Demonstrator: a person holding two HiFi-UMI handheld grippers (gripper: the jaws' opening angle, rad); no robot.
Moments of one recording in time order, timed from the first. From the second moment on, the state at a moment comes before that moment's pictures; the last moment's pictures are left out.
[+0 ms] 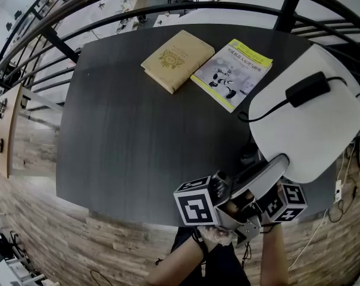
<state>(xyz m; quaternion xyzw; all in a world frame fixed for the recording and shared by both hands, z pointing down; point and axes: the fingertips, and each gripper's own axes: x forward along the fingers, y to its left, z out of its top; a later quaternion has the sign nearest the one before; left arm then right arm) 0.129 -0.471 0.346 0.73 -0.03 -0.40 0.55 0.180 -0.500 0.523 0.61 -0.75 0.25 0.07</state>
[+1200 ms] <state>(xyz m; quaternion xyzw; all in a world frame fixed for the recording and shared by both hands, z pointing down) 0.114 -0.479 0.353 0.71 -0.04 -0.43 0.56 0.175 -0.503 0.525 0.61 -0.75 0.22 0.08</state>
